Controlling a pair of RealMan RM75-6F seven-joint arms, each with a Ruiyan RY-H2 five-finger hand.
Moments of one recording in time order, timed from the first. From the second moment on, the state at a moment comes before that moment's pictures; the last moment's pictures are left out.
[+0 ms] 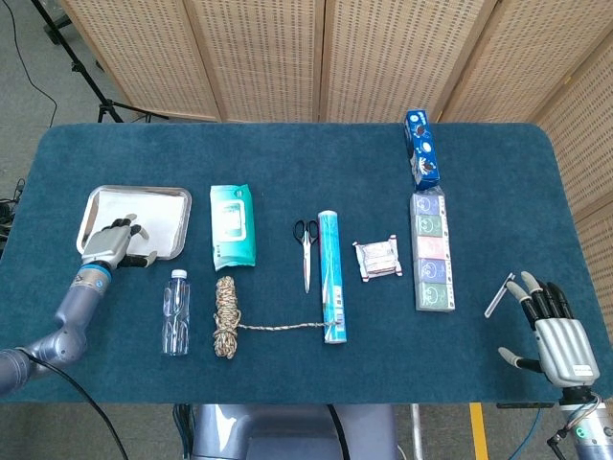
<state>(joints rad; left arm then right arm) -0.80 -1.34 -0.10 -1.29 0.52 0.69 0.29 0.10 -1.16 0.03 -1.52 -1.55 1.45 0.08</state>
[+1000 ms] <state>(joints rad) -0.81 -1.40 -0.10 -1.25 0.51 0.71 0.30 0.10 -1.15 0.03 -1.52 -1.56 1.46 0.09</state>
